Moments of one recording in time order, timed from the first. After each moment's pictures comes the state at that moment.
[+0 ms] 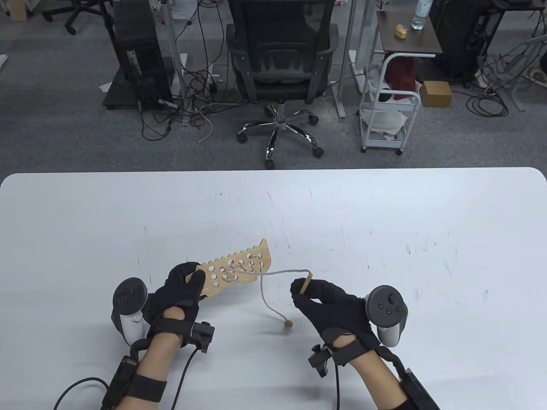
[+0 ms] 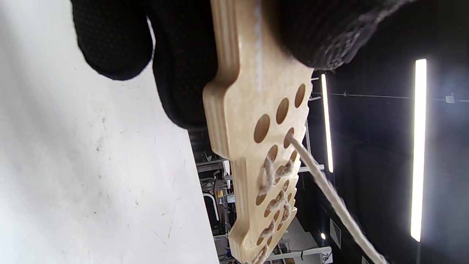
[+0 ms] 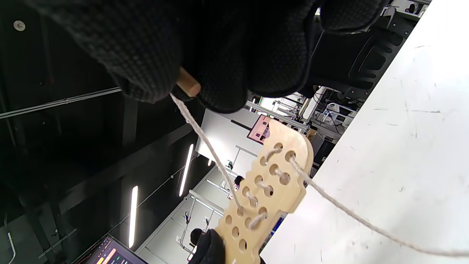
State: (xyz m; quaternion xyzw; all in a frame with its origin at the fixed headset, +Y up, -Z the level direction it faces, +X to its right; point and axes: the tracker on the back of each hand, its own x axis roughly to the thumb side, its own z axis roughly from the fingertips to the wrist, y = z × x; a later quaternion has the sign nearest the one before) left_hand -0.271 -0.741 -0.336 0.02 0.05 0.63 0.77; right_hand 0.125 -0.687 -0.303 0.17 -0.08 0.77 0.61
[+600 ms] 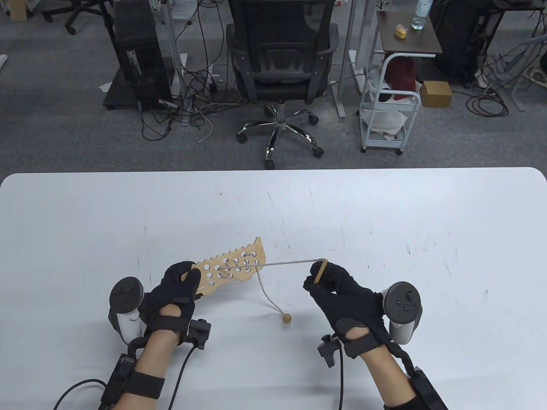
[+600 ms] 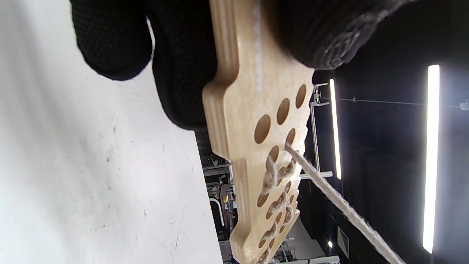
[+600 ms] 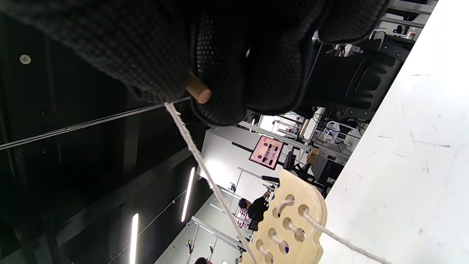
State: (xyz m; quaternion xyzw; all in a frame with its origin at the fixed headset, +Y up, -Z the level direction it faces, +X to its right) left_hand -0.274 -0.743 -0.338 0.01 0.06 0.64 0.77; right_hand 0.148 -0.681 -0.309 0.14 -0.11 0.76 0.63
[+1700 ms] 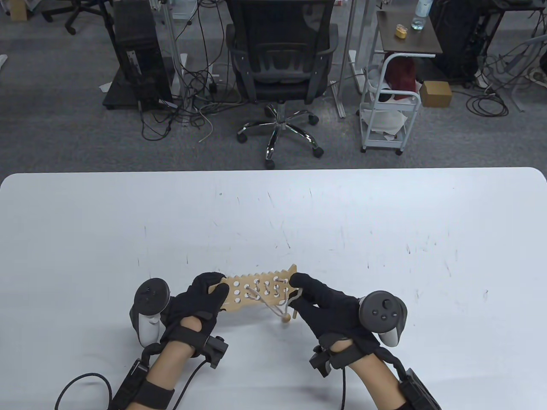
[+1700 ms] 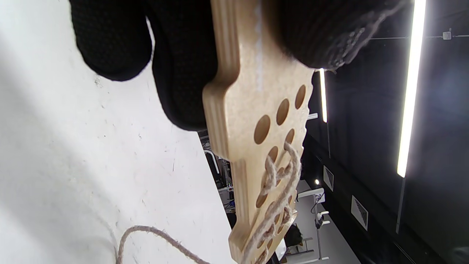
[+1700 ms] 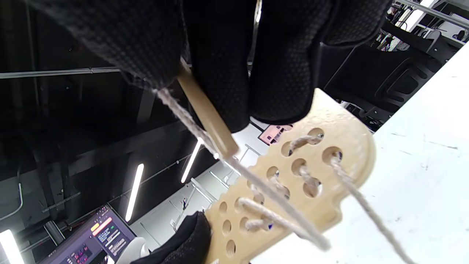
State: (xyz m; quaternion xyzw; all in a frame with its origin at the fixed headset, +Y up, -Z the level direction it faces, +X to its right) left_hand -0.229 -0.734 -0.325 -0.05 -0.03 0.60 0.79; right_hand 0.118 -0.679 -0.296 0.22 -0.12 0.81 0.54
